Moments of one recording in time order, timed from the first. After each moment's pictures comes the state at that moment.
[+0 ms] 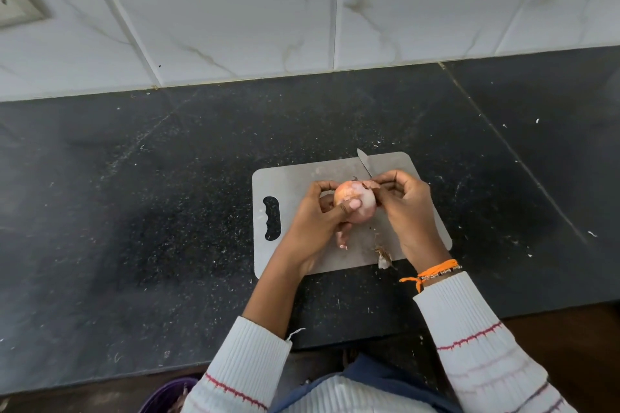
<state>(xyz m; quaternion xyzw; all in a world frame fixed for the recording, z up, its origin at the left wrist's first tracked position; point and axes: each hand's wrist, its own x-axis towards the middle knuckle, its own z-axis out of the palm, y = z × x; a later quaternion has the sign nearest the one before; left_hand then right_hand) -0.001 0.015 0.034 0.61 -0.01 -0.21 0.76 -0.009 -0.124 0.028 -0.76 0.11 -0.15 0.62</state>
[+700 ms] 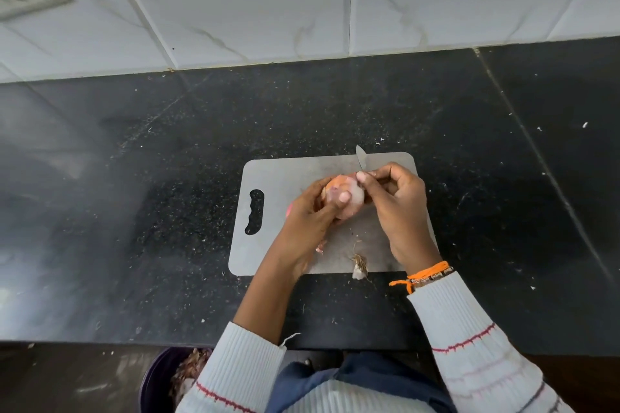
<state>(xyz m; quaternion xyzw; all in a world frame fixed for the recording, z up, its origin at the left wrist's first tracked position) -0.001 -0.031 0.039 0.64 0.05 -0.16 0.75 0.014 -0.157 0.018 -0.75 0.08 -0.13 0.65</state>
